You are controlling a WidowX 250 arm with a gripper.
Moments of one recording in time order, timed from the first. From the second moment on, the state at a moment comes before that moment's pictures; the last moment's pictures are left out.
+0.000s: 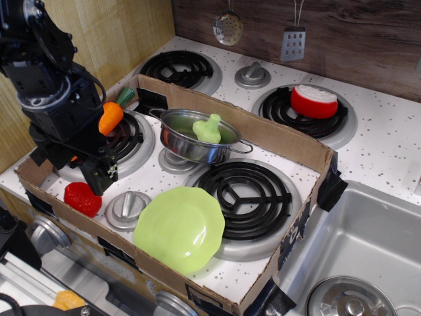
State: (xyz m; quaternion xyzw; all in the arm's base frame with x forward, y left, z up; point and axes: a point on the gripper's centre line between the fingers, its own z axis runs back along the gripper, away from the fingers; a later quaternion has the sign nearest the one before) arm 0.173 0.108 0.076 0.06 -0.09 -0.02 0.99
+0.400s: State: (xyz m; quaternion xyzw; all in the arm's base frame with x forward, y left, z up) arm 0.170 0.105 0.072 0.05 -0.08 -0.01 1.00
